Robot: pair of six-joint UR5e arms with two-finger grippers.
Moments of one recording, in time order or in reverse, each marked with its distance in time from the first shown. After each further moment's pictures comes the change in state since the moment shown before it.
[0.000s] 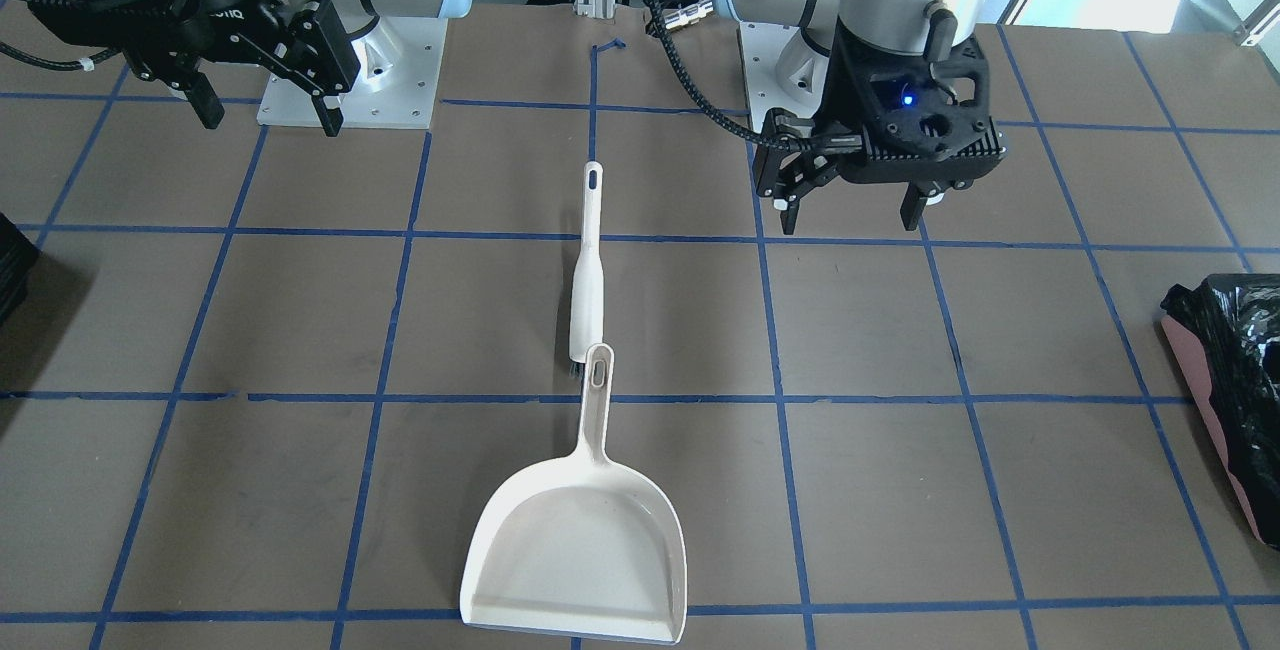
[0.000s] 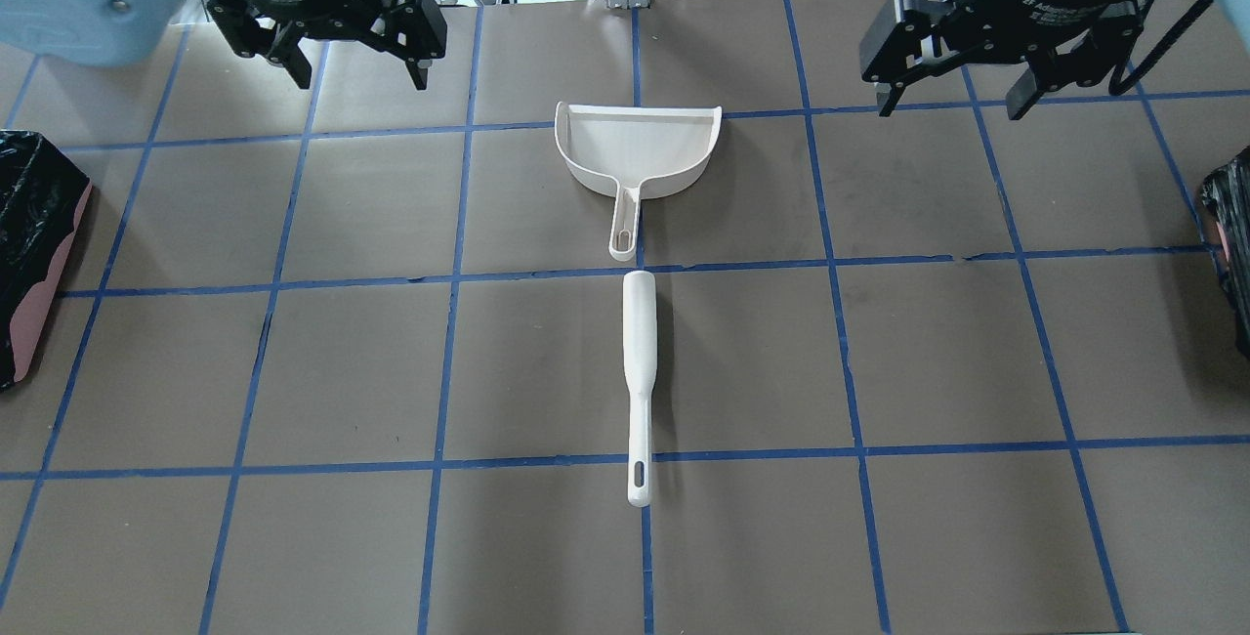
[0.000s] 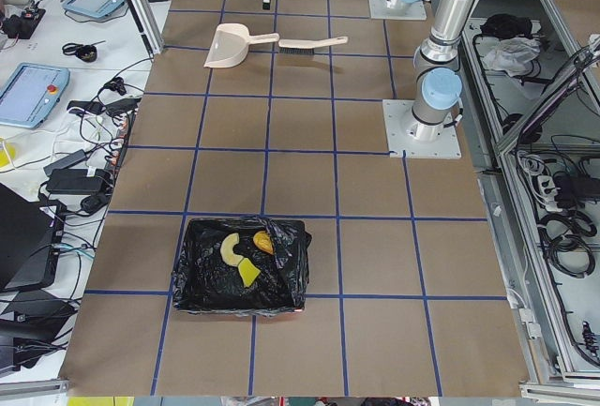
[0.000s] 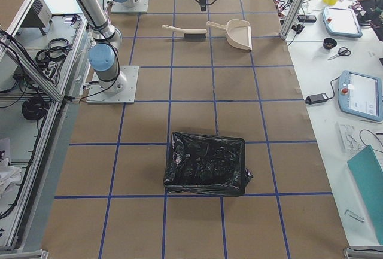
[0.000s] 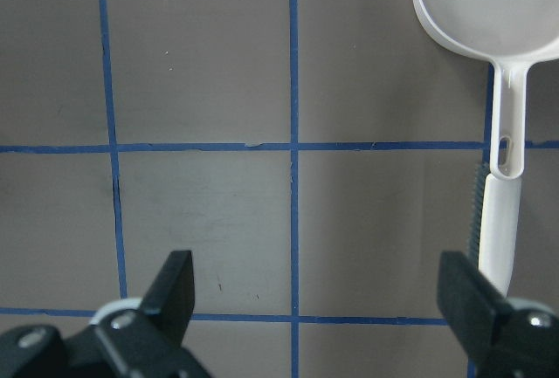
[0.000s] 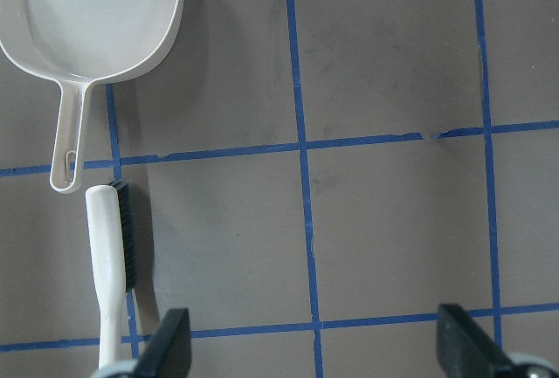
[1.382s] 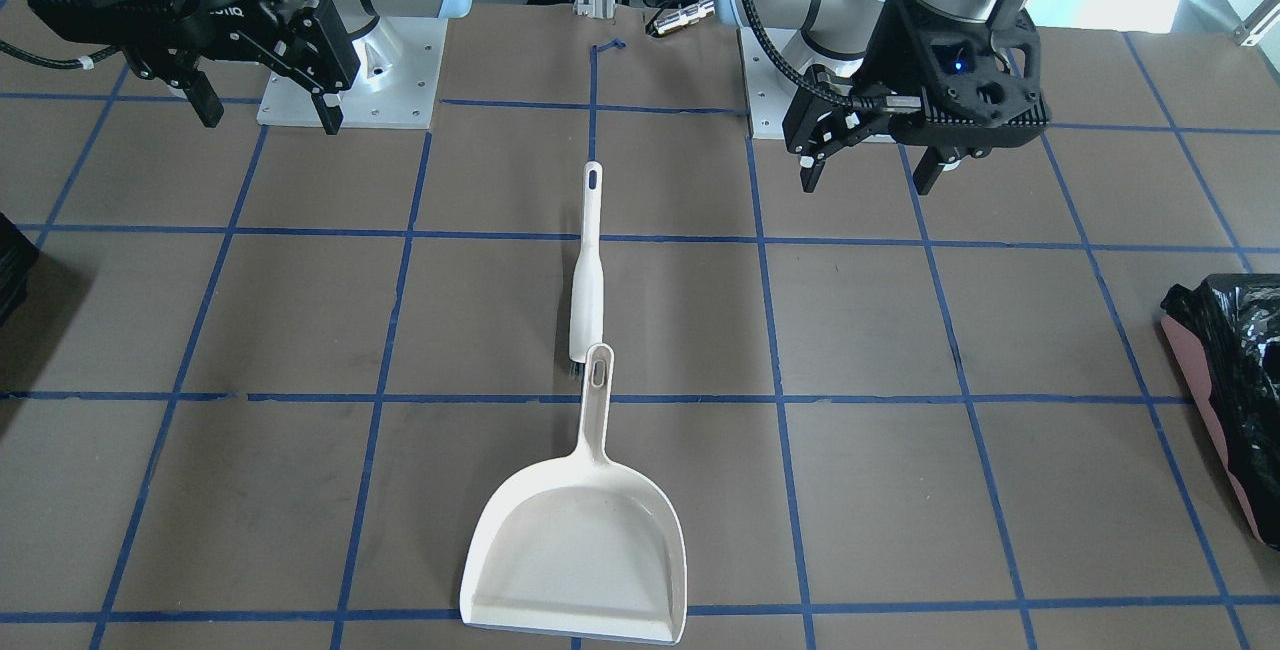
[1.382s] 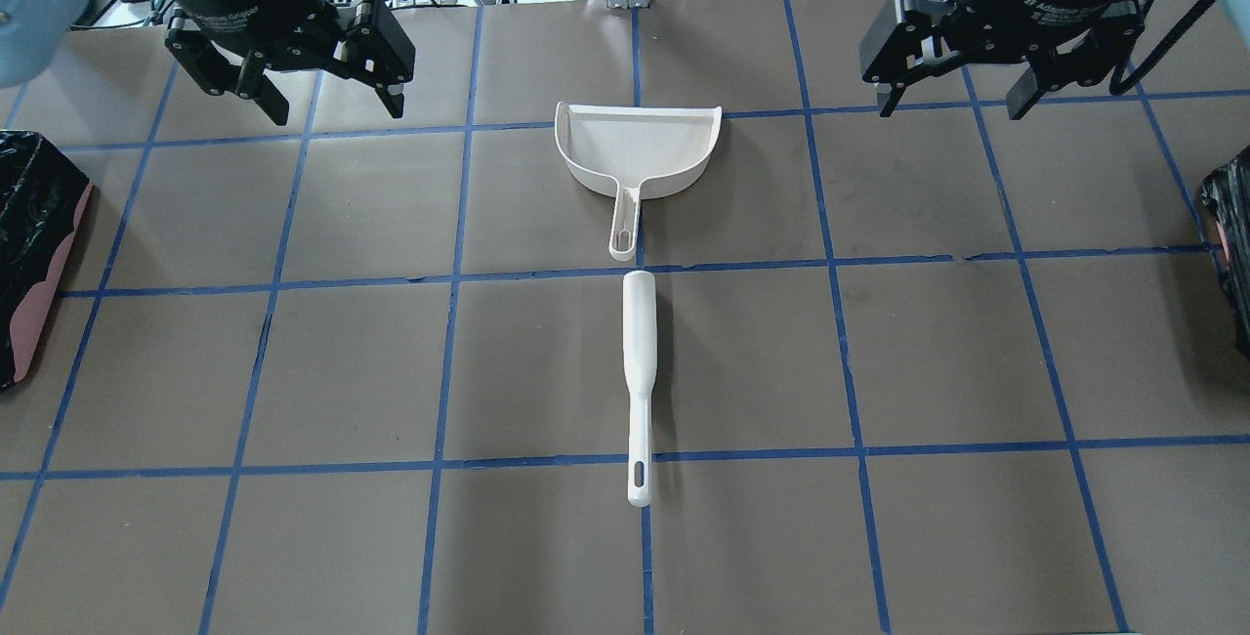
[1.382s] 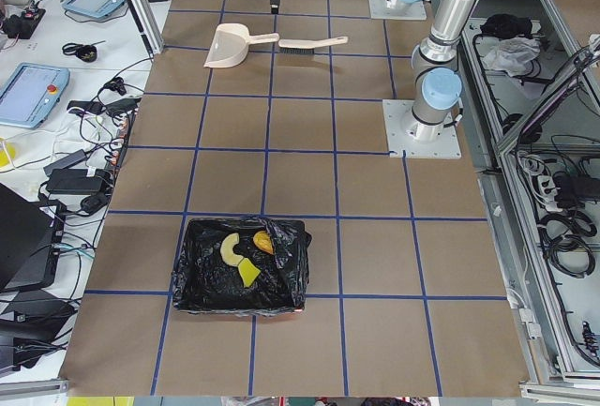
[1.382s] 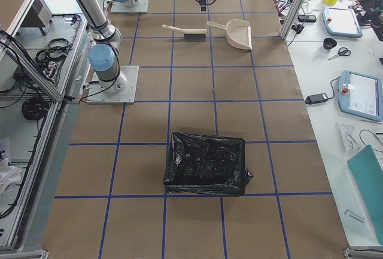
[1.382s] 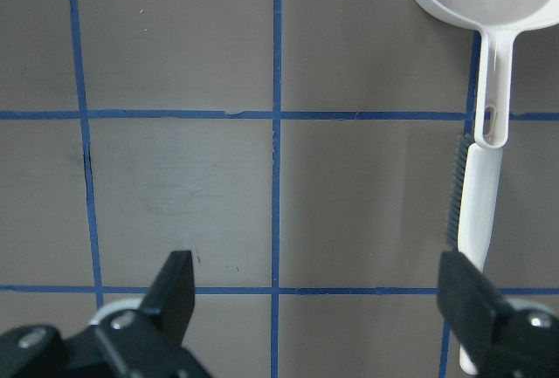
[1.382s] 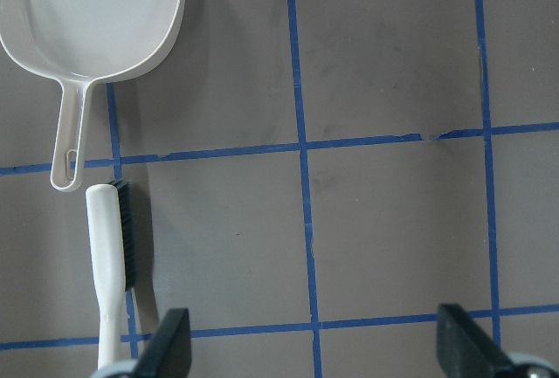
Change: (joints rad) left arm 0.040 0.026 -0.036 -0.032 -0.071 0.012; right arm 0.000 -0.002 0.000 0.000 0.000 -0.006
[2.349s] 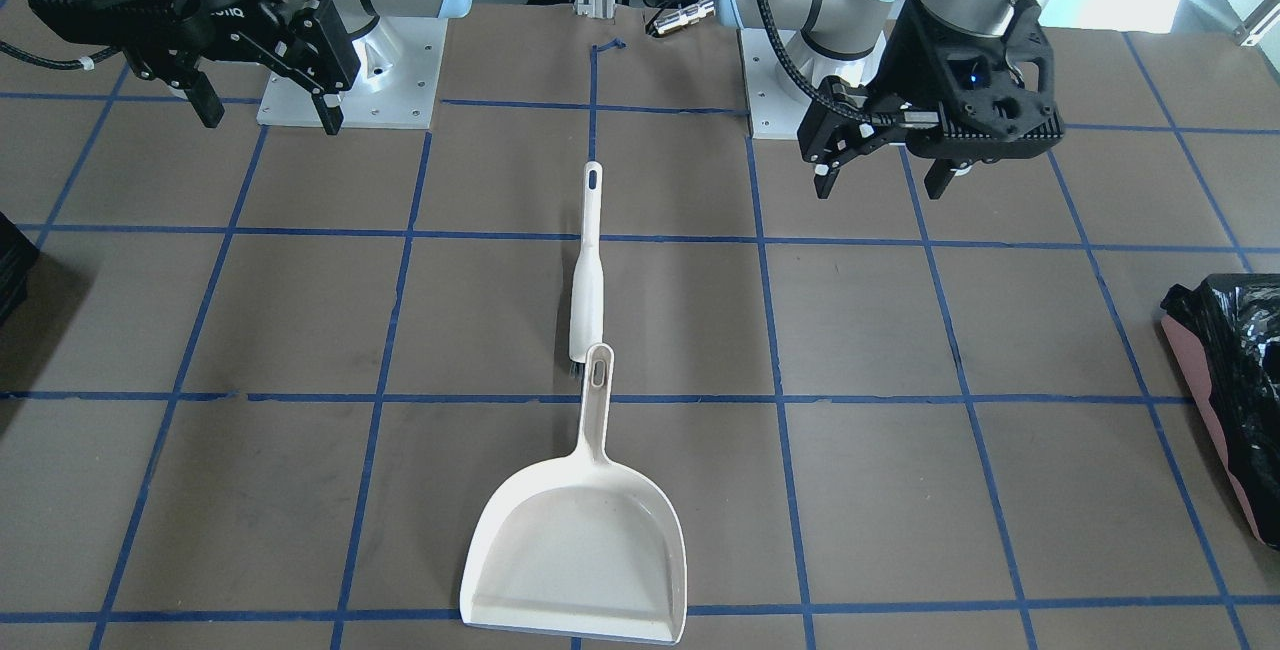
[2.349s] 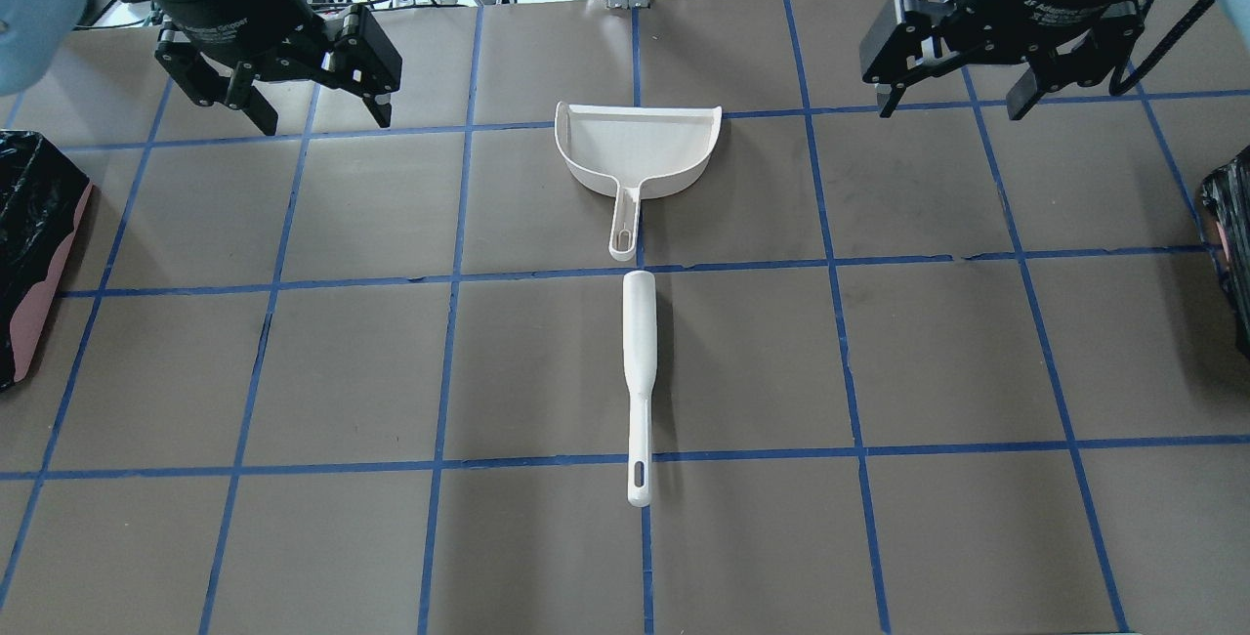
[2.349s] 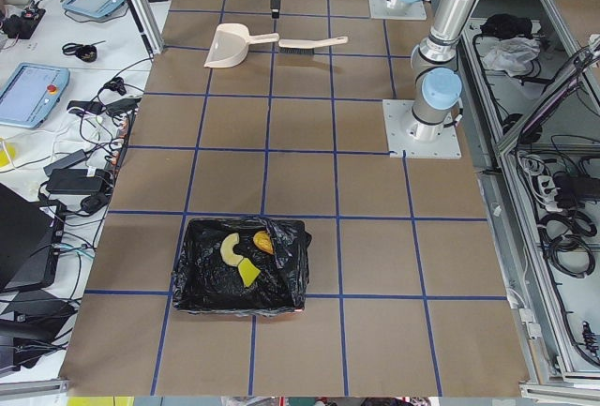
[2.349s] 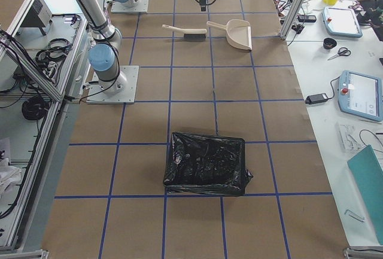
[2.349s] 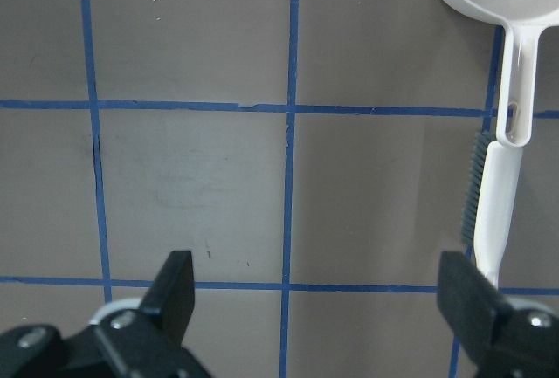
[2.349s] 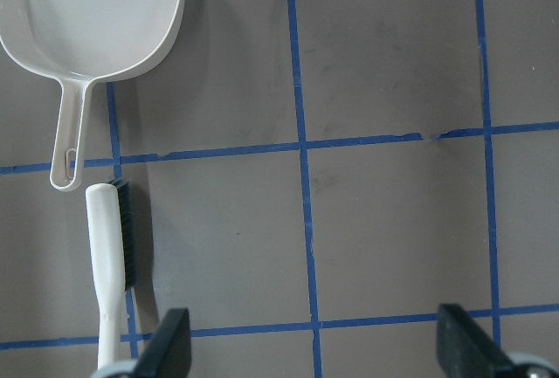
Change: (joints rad) left arm 0.037 0.006 -0.028 0.002 0.002 0.022; right arm 0.000 0.000 0.001 0.000 0.000 0.000
